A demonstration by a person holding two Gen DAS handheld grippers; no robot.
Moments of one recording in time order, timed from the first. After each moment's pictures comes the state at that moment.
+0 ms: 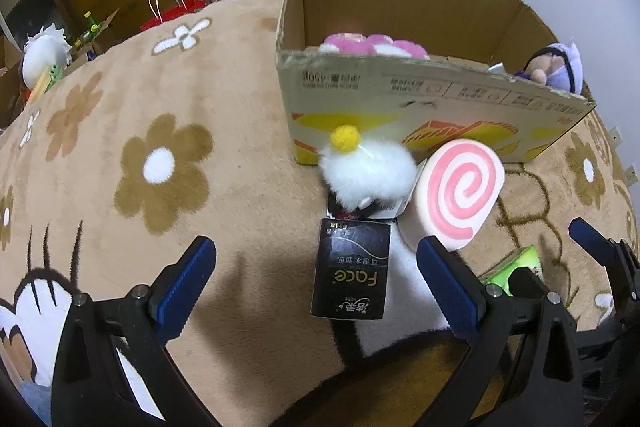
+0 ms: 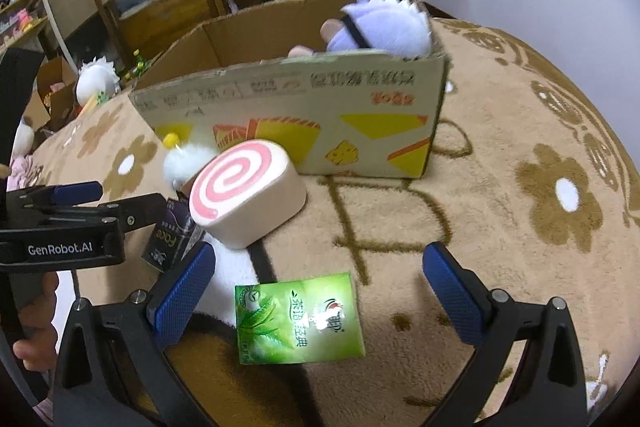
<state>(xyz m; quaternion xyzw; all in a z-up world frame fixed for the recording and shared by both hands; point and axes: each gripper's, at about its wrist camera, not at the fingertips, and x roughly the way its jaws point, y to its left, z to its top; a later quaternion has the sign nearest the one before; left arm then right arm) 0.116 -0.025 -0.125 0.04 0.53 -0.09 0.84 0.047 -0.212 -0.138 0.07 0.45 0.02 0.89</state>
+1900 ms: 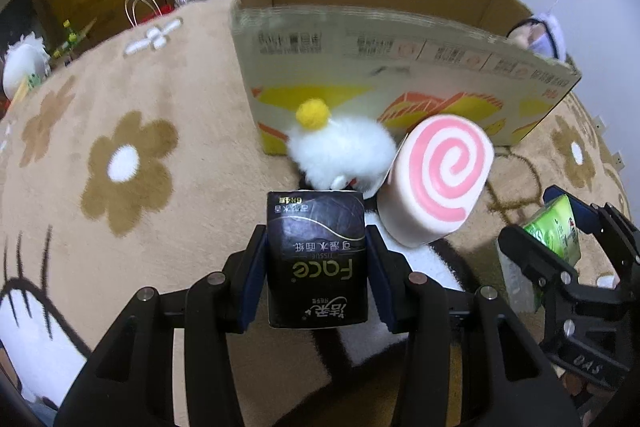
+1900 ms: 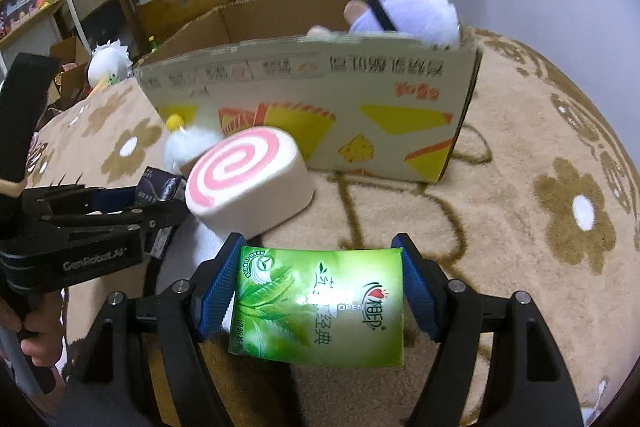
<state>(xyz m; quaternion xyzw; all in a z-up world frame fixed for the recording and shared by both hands) 0.091 -0.034 -0.137 0.04 0.51 -0.14 0.85 0.052 -0.210 -0.144 0.04 0.43 0.04 0.90</state>
